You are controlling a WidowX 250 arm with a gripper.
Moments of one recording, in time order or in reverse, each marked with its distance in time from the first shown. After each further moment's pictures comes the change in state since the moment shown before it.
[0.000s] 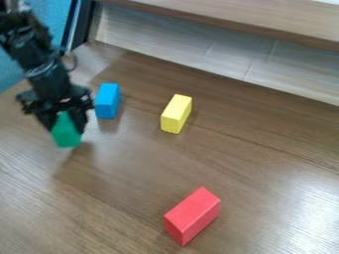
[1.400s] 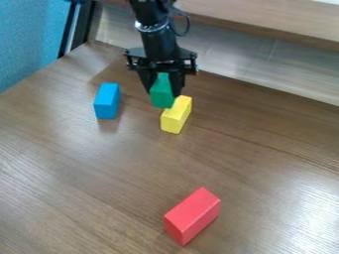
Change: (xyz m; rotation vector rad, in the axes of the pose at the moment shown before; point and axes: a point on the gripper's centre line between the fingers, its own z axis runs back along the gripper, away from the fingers) arm 0.055 -0.131 -0.003 -0.020 0.004 -0.224
